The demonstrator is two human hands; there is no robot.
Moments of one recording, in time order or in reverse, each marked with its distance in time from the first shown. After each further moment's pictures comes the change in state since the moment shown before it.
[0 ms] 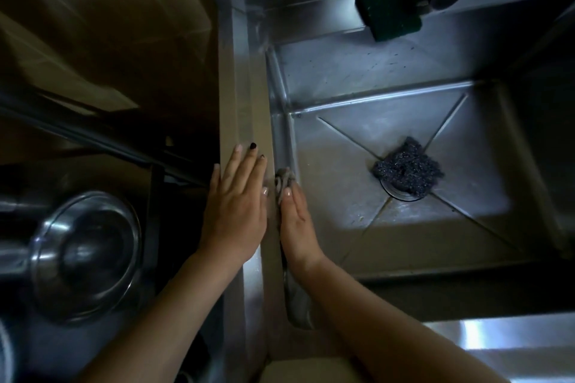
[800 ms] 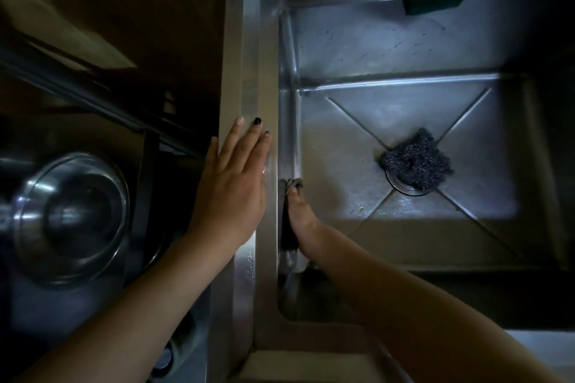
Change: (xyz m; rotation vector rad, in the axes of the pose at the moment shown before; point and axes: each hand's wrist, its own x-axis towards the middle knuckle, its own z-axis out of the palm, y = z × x) left_hand 0.001 -0.001 0.004 0.046 0.059 0.020; right_hand 0.055 0.066 -0.014 -0.151 -0.051 0.610
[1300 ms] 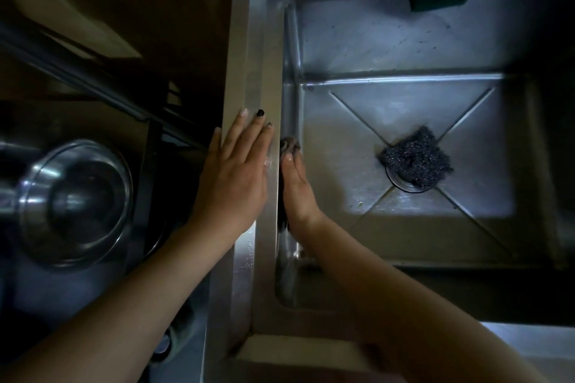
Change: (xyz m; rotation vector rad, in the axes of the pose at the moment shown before) left_hand 0.000 0.004 -0.003 0.020 -0.035 -0.019; right_hand -0.053 -0.034 0.003 0.127 -0.018 -0.514
